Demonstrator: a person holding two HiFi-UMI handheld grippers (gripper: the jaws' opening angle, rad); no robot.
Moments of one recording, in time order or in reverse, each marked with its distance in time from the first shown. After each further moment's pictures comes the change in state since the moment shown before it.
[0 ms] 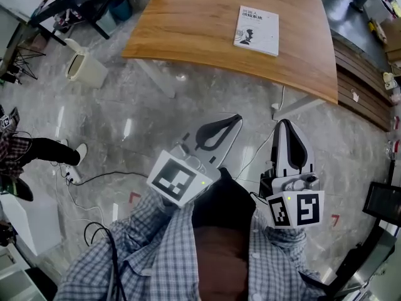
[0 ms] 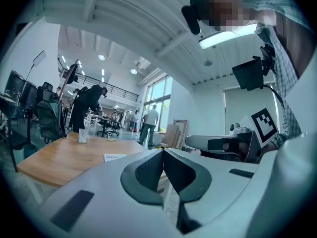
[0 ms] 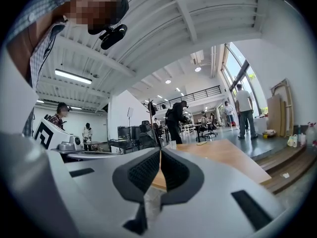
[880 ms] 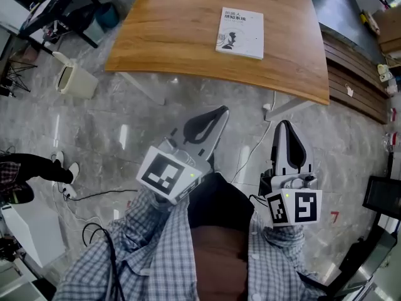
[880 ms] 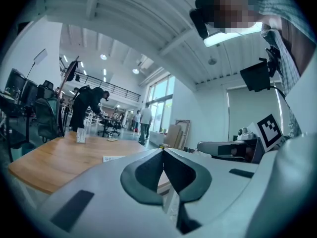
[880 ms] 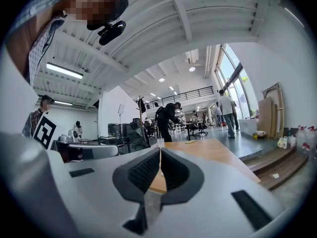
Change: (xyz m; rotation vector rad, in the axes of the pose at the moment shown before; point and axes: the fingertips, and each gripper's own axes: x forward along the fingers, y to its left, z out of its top) left arm 0.052 0.025 -0.011 0.004 0.017 0.019; right arm 0.009 -0.069 -0.016 0.000 0.015 -0.099
